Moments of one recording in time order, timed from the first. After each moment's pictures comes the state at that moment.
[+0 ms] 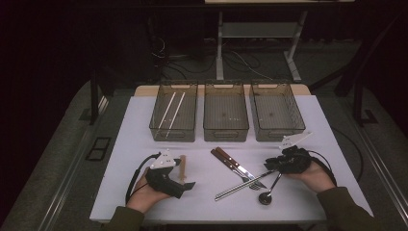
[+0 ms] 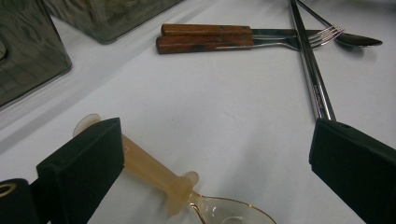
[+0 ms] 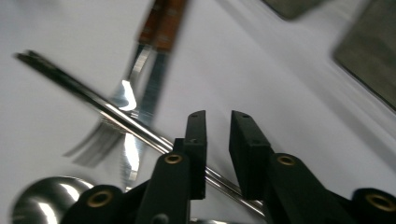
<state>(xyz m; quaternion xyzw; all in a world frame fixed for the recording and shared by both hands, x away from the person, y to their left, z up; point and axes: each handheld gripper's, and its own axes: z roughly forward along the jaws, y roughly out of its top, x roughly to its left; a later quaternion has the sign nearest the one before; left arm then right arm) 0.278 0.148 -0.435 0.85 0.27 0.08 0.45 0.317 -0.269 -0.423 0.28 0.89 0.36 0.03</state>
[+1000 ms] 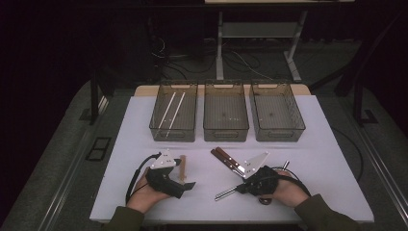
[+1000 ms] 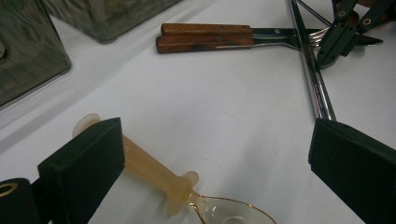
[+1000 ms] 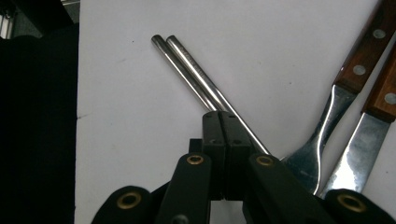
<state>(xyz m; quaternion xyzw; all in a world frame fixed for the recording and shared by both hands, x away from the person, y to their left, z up) 0.278 0.147 -0.435 0.85 0.27 0.08 0.45 0.281 -0.179 -0.440 0.12 0.94 0.32 -0.02</state>
